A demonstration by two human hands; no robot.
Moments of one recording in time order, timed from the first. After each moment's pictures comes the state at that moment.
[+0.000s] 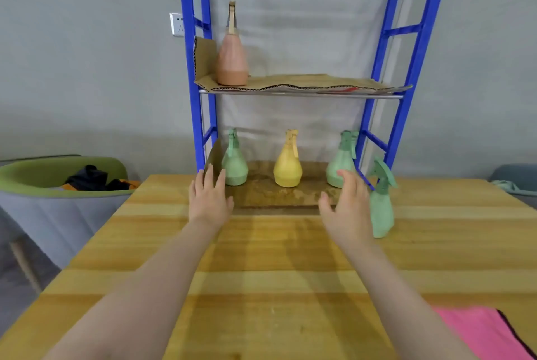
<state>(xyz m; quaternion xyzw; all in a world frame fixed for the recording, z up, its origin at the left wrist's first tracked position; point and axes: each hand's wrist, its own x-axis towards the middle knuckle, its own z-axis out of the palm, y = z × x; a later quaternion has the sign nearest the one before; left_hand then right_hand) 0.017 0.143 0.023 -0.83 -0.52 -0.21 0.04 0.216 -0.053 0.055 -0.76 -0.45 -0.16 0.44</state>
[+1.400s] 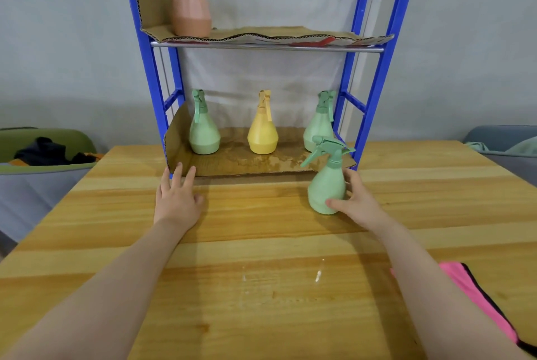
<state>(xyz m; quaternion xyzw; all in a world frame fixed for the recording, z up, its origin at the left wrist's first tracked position) 0.006 0.131 -0.039 -0.83 -0.53 -0.18 -0.03 0.316 -0.095 -0.001 -0.73 -0.43 0.24 0.48</state>
